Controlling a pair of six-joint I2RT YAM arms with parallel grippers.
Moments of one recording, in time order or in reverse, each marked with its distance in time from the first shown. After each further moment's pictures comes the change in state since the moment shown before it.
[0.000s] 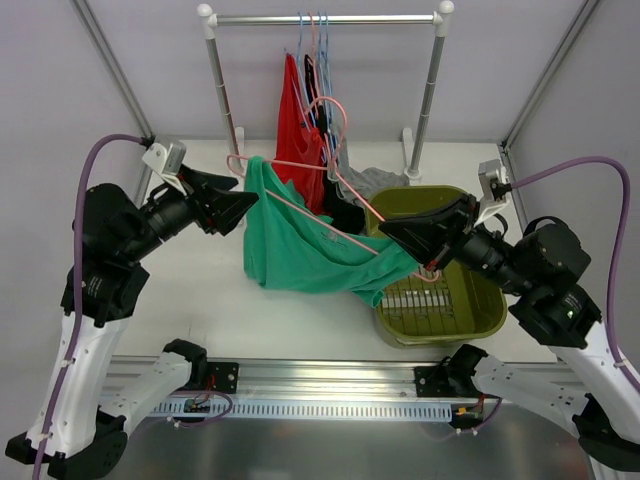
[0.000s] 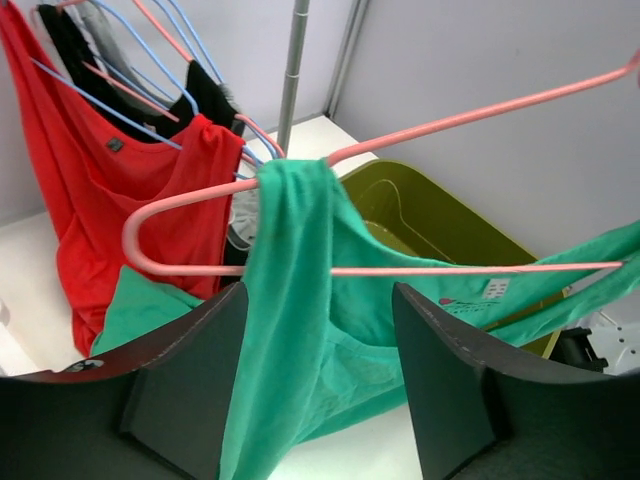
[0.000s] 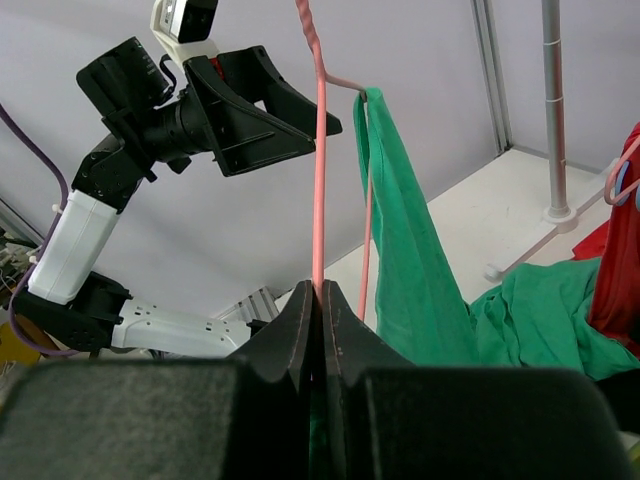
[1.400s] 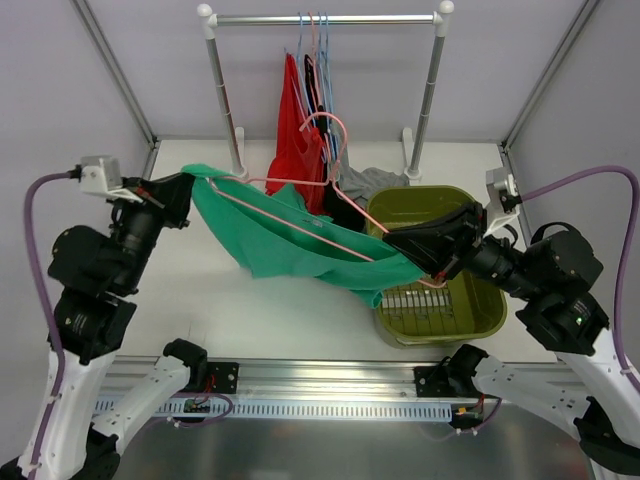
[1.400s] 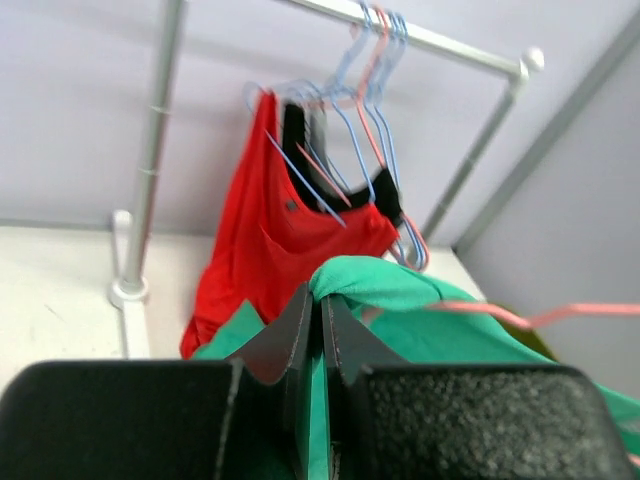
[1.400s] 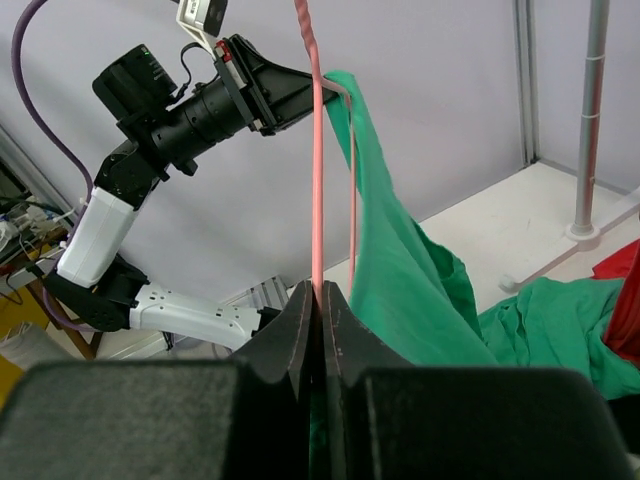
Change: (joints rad) left arm -0.065 -0.130 -0.103 0.089 -0.549 -0.072; right arm 0.000 -0.019 0.001 0.000 -0.078 -0.034
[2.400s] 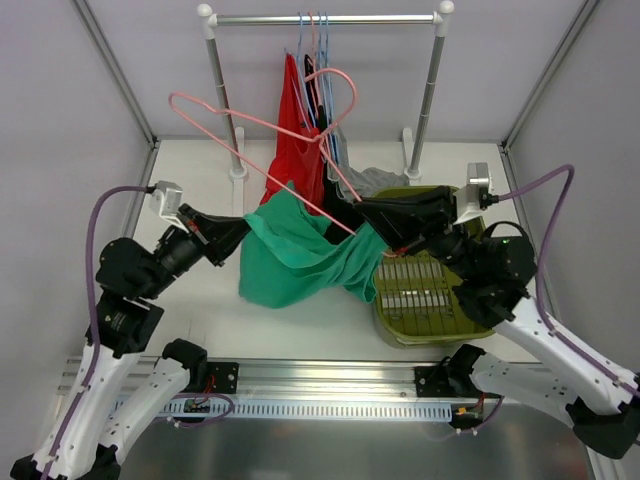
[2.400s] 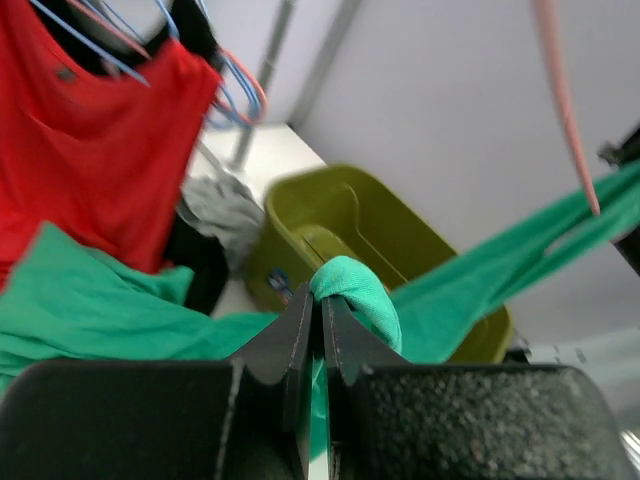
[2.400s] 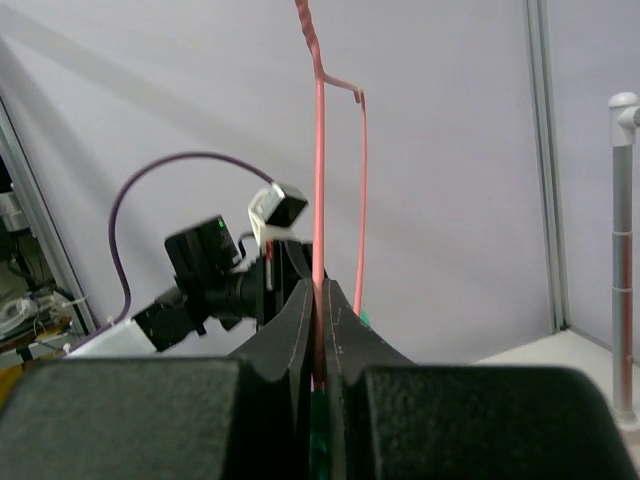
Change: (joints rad) left arm 0.000 -0.140 -0.309 0.151 0.440 -0.161; right arm 0.000 0.107 -0.287 0.788 -0.009 0.066
